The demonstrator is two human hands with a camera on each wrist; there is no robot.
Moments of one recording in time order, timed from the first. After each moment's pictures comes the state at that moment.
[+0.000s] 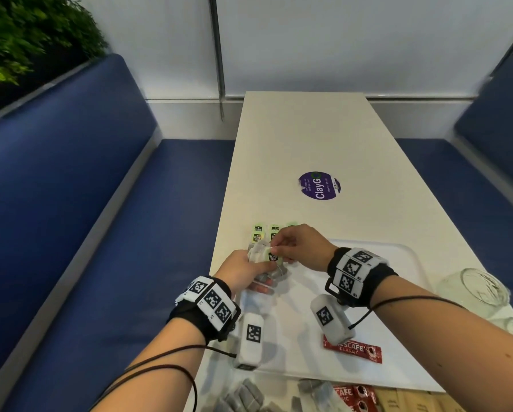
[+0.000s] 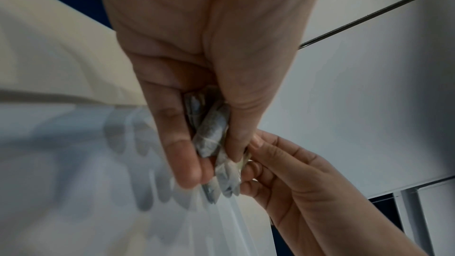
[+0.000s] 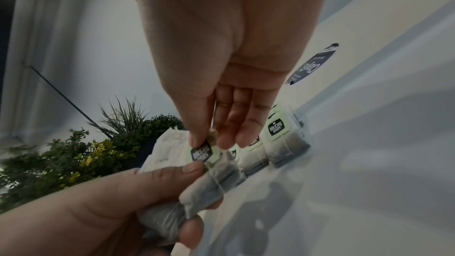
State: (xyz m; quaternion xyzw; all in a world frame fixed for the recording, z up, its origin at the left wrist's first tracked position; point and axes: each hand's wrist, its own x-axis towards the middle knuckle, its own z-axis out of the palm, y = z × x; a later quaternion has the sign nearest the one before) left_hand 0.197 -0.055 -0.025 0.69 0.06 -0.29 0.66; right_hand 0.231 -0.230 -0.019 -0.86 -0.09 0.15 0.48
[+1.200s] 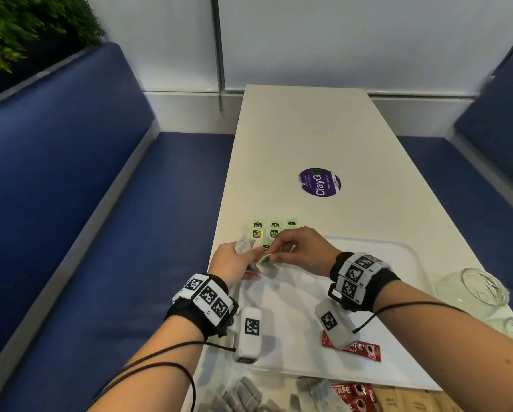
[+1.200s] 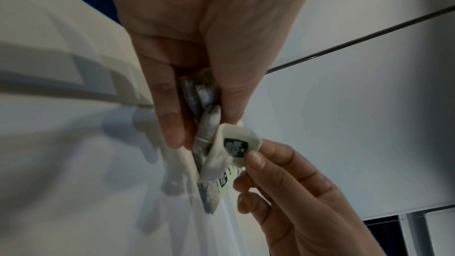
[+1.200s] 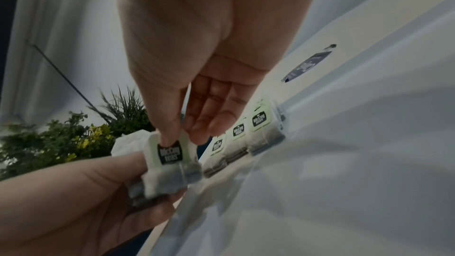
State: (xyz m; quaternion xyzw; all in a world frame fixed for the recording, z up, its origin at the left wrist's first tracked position) left_hand 0.208 -0.049 -0.042 0.72 0.14 -0.16 0.66; right_hand 0.222 -0.237 -0.028 -0.85 -0.17 0.12 0.47
